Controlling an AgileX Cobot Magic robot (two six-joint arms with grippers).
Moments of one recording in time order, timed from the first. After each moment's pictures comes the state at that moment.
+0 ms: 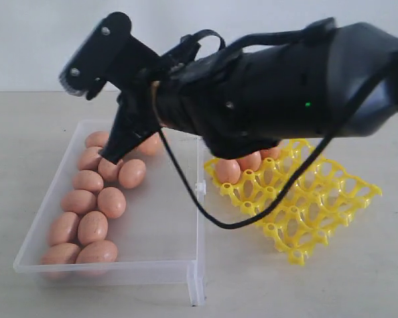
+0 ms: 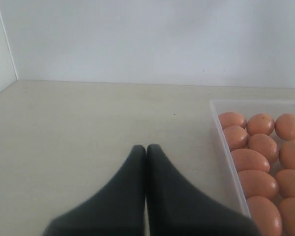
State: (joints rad) left arm 0.13 0.00 0.00 -0.03 0.23 0.02; right arm 0.92 1.79 -1.24 -1.64 0.29 1.20
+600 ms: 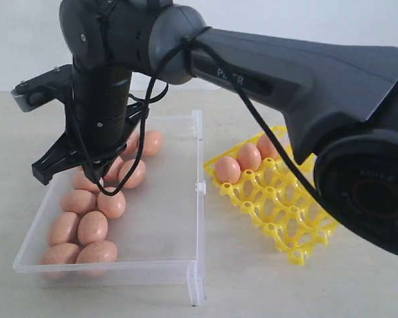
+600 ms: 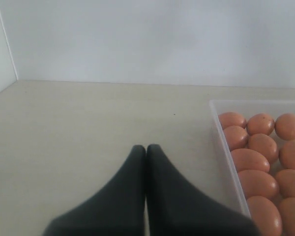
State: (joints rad) left arm 0.13 0.00 0.00 -0.03 0.23 0.02; right arm 0.89 2.32 -2.19 0.11 1.19 -0.12
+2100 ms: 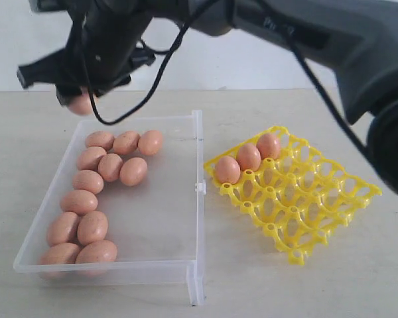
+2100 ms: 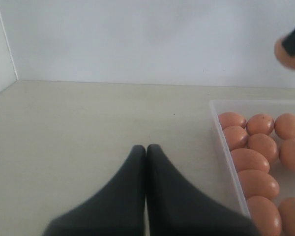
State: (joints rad) left arm 0.13 0.00 0.00 -0.03 0.23 0.02; right arm 0.81 2.22 -2.20 0.13 0.90 0.08
